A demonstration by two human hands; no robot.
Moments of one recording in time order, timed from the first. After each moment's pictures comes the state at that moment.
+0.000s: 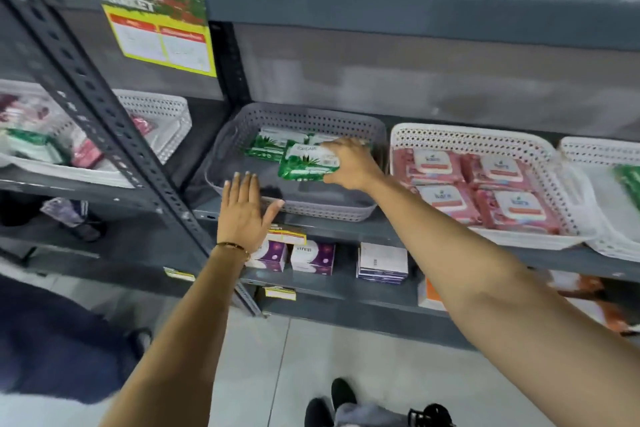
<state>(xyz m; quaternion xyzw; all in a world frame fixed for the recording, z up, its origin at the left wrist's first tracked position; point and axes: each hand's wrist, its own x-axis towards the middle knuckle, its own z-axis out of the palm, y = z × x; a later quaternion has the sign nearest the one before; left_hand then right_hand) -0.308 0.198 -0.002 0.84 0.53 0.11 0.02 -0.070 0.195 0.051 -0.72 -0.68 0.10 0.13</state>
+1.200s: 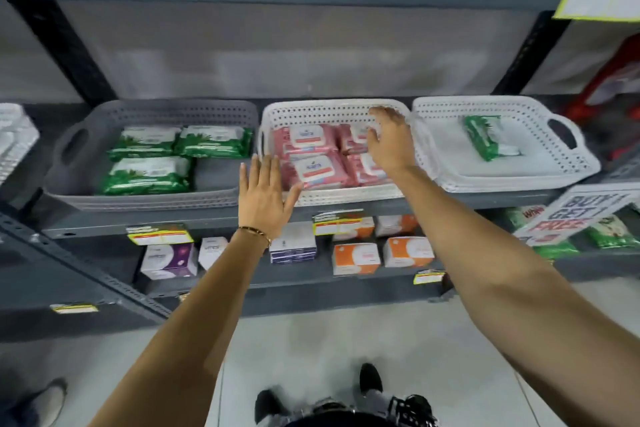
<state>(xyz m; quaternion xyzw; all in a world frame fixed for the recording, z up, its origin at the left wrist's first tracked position) -0.094 0.079 0.007 0.90 0.40 0.16 0.05 0.137 0.011 0.060 -0.82 -0.45 -0.09 0.33</state>
